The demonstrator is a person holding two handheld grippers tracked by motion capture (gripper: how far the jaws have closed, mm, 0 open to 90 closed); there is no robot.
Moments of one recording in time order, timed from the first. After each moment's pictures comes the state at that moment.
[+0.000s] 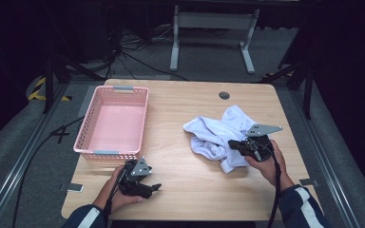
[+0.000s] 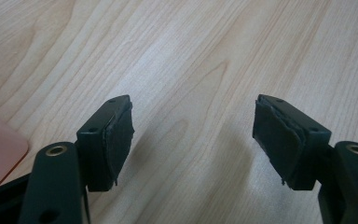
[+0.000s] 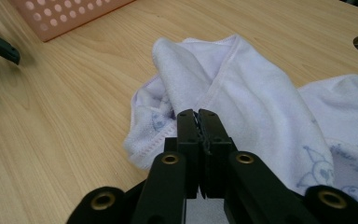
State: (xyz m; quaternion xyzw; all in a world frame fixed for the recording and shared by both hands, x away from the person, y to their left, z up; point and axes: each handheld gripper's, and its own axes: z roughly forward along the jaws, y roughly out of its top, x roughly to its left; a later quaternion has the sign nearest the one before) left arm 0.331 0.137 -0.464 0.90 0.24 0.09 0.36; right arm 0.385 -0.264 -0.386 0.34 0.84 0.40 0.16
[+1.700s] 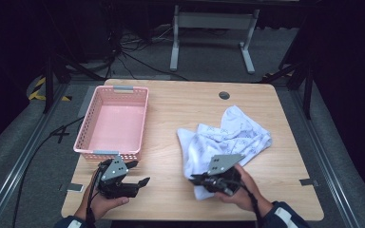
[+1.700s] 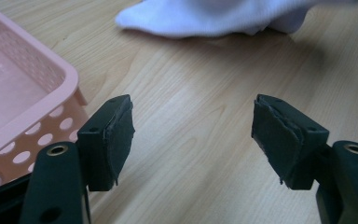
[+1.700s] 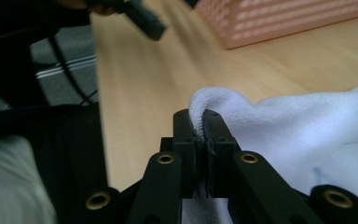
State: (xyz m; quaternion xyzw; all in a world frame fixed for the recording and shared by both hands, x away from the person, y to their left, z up) left arm 0.301 0.175 -0.422 0.84 0.27 0.14 0.45; right arm 0.298 -0.150 -0.382 0.15 0.89 0.42 0.06
